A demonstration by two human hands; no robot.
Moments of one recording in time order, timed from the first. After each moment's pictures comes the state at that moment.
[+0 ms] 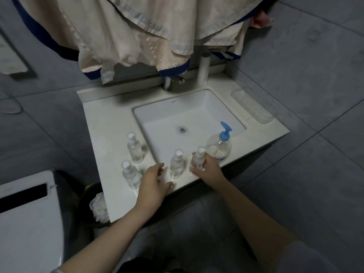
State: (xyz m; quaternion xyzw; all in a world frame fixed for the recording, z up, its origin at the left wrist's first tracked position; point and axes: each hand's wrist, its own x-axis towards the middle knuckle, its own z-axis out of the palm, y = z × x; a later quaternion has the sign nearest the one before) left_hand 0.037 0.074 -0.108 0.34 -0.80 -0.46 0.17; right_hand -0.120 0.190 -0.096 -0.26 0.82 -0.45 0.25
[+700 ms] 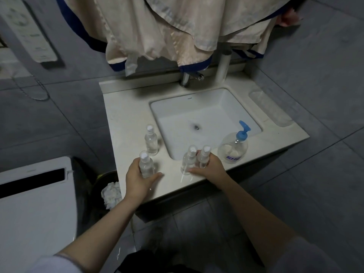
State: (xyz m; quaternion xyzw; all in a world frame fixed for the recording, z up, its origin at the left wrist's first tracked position) left_hand 0.082 0.027 -0.130 0.43 -0.72 -0.48 0.27; right_hand -0.107 0.166 -0.108 -0.30 0.78 -0.46 0.31
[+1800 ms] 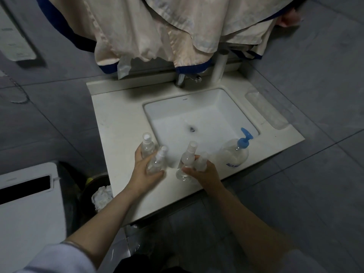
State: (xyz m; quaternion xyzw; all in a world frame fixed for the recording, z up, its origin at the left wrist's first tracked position) left_hand 0.041 -0.008 -0.114 0.28 -0.78 -0.52 0.20; right_hand -0.098 0.141 -0.119 -0.21 0.76 -0.53 0.31
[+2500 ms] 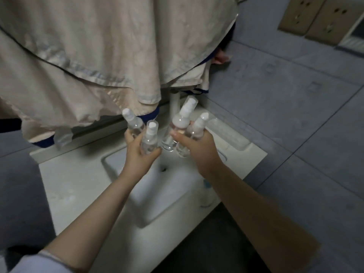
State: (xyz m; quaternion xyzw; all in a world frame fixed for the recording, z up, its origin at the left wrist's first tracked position) left_hand -0.131 -0.046 0.005 0.17 -0.79 -0.51 0.29; right_hand -0.202 0.101 0.053 -0.19 0.65 -0.72 0.16
